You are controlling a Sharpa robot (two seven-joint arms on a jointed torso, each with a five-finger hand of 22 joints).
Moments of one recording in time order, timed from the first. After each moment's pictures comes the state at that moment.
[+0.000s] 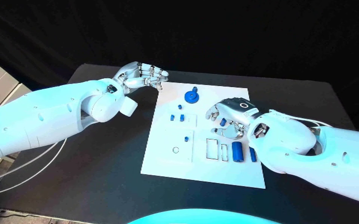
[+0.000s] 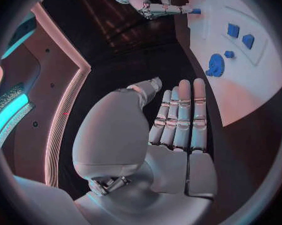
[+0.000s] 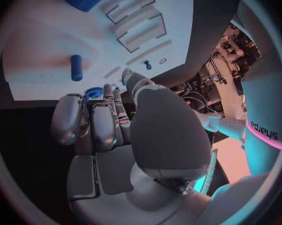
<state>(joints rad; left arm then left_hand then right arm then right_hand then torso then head) 1.22 -0.89 -0.03 1.41 -0.28 -0.12 0.29 1.41 -0.19 0.53 0.11 0.09 0.87 0.20 0.21 0.35 0.91 0.15 0.42 0.16 0.91 0.08 0.91 0.40 0.17 0.83 0.18 0.68 0.69 1.22 -0.88 -0.17 1.83 -1.72 -0.32 -0.37 1.43 -0.23 0.35 0.19 0.13 0.97 0.14 0.09 0.40 1.07 0.09 0.17 0.07 1.46 0.00 1.31 1.04 0.10 1.44 0.10 1.14 1.30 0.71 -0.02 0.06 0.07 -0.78</state>
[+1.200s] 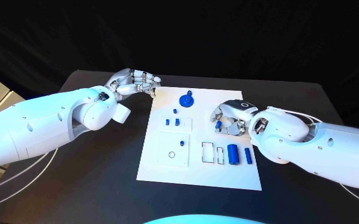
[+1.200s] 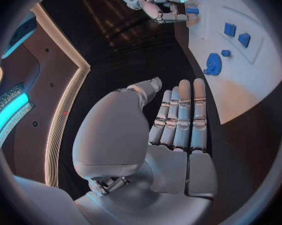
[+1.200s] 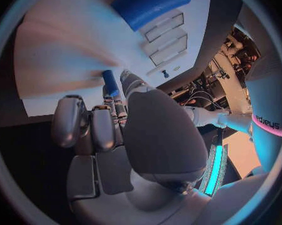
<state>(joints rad) 1.21 -0.89 -0.03 1.41 -0.28 -0.12 0.29 1.41 -0.19 0.53 0.11 0.09 0.87 0.20 0.21 0.35 0.91 0.15 0.42 0.16 0.91 0.08 0.91 0.40 0.17 0.83 0.18 0.68 0.69 1.21 -0.86 -0.17 1.68 -1.62 -0.29 -0.25 1.54 -0.19 0.23 0.28 0.16 1.00 0.14 0.10 0.37 1.03 0.09 0.23 0.07 1.47 0.01 1.35 1.07 0.10 1.44 0.10 1.16 1.31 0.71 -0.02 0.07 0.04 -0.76</state>
